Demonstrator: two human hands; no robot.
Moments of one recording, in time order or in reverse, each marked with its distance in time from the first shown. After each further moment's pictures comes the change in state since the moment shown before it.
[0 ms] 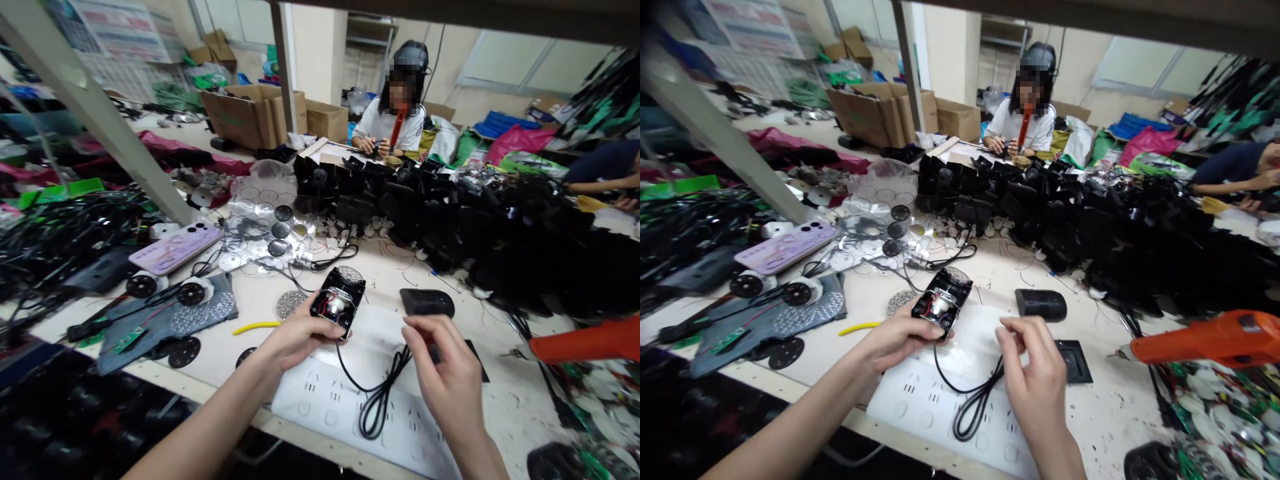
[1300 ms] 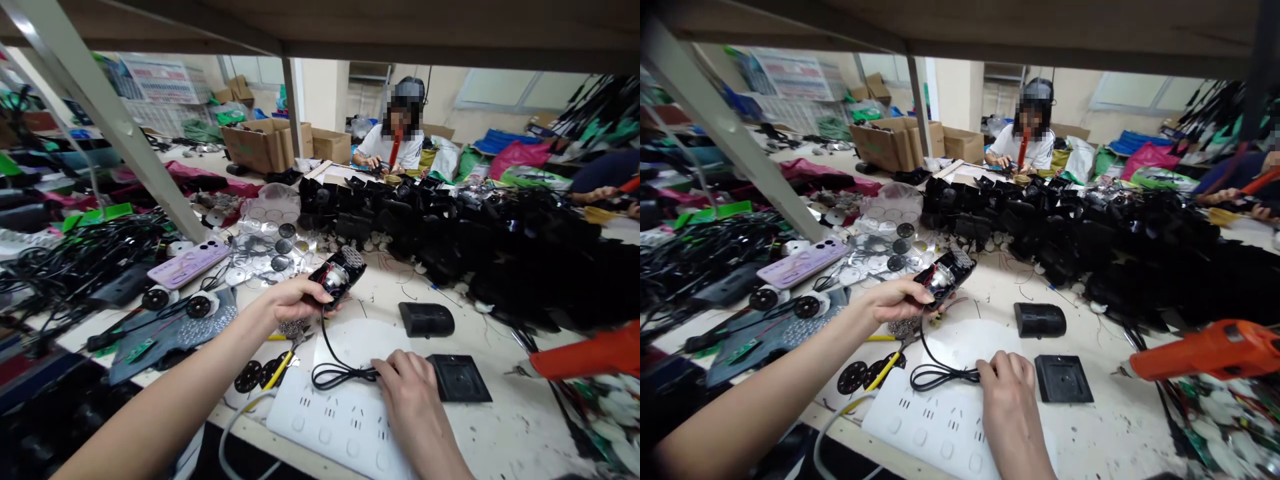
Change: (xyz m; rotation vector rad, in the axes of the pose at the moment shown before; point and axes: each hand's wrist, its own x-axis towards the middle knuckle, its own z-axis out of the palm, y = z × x) left_hand 0.030 0.070 0.002 0.102 -0.110 -0.079; right_hand -0.046 0.041 0.029 -0.379 -0.355 -0.204
